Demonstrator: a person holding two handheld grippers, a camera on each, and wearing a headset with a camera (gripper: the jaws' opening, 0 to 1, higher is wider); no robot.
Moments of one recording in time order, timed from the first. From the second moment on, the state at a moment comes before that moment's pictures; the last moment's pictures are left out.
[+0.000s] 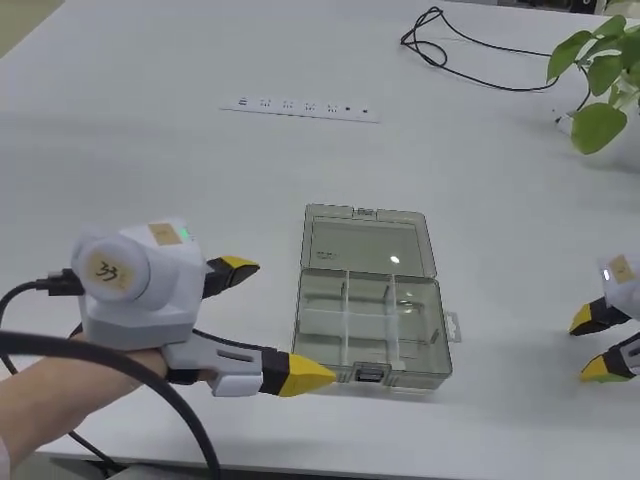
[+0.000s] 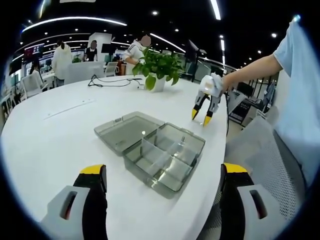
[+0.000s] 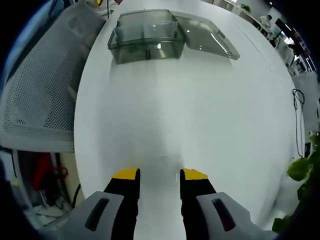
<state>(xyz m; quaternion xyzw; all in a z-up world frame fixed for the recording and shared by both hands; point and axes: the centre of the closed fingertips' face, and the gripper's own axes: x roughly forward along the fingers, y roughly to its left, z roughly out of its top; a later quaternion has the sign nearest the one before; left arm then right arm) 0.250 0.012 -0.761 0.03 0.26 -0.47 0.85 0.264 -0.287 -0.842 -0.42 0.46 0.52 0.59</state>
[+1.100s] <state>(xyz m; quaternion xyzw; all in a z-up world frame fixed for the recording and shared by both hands) 0.267 0.002 -0.755 -0.02 0.27 -0.45 0.85 0.308 -0.158 -0.766 -0.42 0.28 0.52 0.69</state>
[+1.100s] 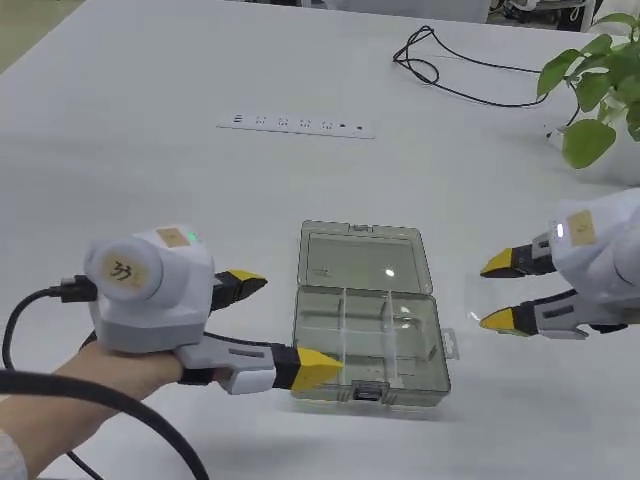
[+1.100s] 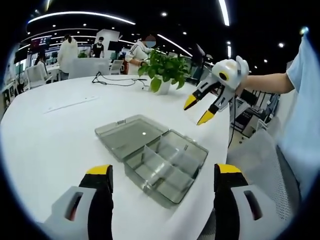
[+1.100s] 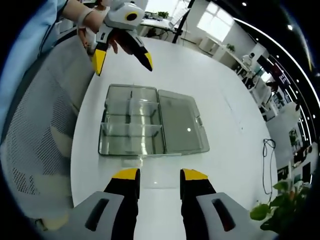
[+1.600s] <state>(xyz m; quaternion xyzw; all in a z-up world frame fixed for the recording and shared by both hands) 0.287 -0.030 -0.734 -0.18 0.31 -0.44 0.82 0.299 -0.080 -0.733 -0.46 0.18 0.52 0.70</state>
